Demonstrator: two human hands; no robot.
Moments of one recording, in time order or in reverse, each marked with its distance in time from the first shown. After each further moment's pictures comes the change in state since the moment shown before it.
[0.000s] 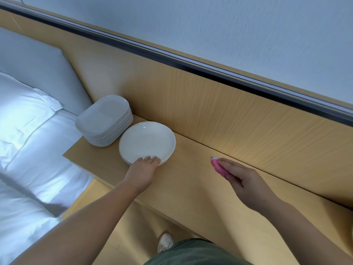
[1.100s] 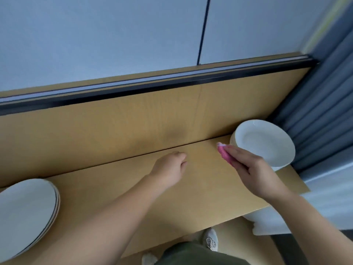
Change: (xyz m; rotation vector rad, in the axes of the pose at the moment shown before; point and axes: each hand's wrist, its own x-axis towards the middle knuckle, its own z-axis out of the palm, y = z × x) left_hand 0.062 0.356 -0.028 -0.236 -0.033 0.729; right_hand -0.226 0.061 -0.132 -0.085 0.588 0.402
